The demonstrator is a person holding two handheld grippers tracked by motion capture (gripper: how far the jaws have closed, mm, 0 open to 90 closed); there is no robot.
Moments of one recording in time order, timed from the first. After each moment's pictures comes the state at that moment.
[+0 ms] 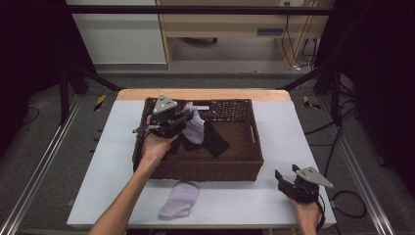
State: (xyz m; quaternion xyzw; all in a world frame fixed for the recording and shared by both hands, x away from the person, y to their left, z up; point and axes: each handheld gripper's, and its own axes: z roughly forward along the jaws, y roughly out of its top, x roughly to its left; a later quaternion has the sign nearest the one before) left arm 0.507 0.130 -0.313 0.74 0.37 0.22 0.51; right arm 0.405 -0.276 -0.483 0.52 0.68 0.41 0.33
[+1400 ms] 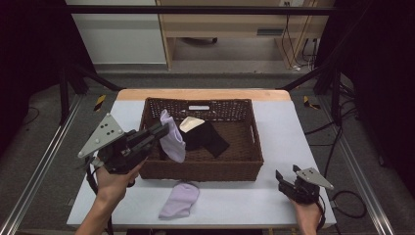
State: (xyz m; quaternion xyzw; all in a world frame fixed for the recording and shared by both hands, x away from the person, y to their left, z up) left arm 0.383 0.188 -0.259 0.69 0.30 0.23 0.62; right arm 0.402 -0.275 -0.482 0.52 0.67 0.41 0.33
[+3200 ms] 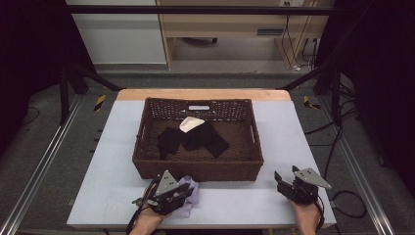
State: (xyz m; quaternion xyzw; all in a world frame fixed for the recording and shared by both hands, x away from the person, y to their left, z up) left arm 0.385 0.146 -0.453 0.82 0.34 0.14 0.44; right arm 0.402 -0.272 -0.484 0.52 0.68 0.40 0.33
